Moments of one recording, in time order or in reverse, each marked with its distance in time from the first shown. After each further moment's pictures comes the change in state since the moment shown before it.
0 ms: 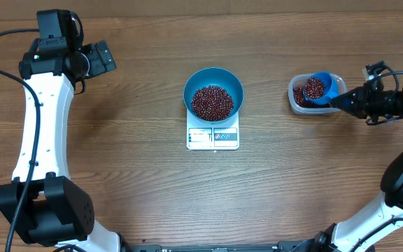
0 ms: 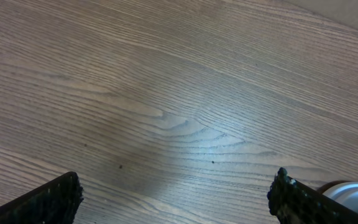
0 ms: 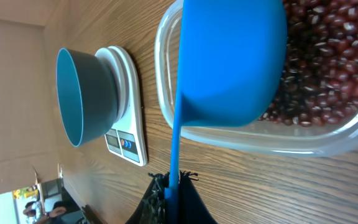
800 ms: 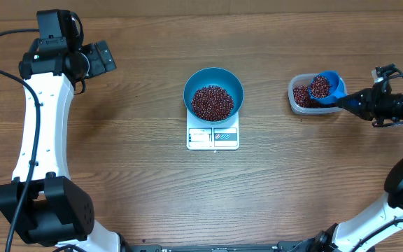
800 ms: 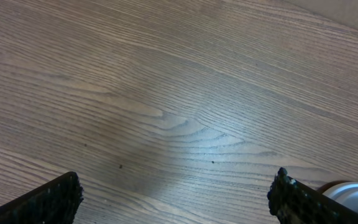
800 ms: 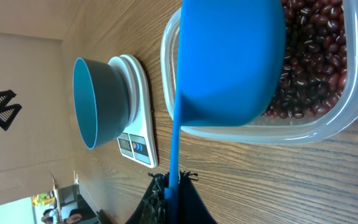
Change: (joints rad) left arm 0.000 0.000 0.000 0.000 0.000 0.000; right arm -0.046 0.000 0.000 -0.033 -0.053 -0.016
